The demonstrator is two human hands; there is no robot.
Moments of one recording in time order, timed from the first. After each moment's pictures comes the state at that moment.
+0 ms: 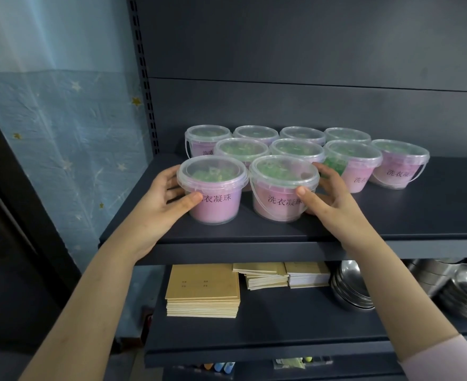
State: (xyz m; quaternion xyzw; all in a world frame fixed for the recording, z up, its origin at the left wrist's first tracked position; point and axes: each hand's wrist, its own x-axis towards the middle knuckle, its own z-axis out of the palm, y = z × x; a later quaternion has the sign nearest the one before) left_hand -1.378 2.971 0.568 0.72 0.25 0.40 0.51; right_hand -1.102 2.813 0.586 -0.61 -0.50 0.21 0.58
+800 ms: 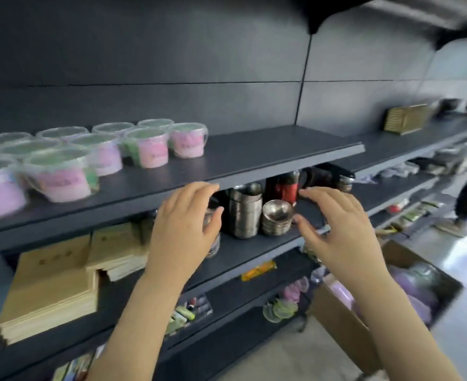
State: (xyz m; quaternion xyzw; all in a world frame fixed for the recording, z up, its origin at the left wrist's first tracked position) left_hand -1.160 2.635 0.577 0.89 0.12 0.43 0.07; right_hand -1.027 2.421 0.590 -0.82 -0.41 -0.28 0.30
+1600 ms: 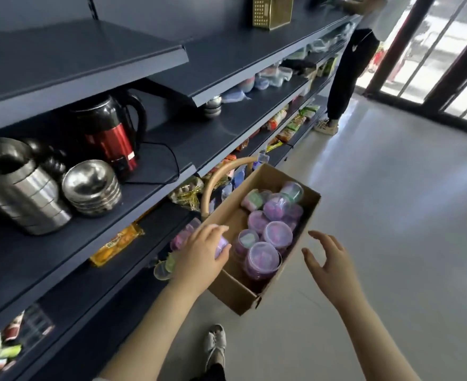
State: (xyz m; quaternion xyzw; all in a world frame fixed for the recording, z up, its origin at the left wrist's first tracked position) left_hand -0.802 2.359 0.351 0.96 -0.03 0.10 0.26; right_hand -0.777 2.081 0.365 -0.94 -0.05 -0.04 0.32
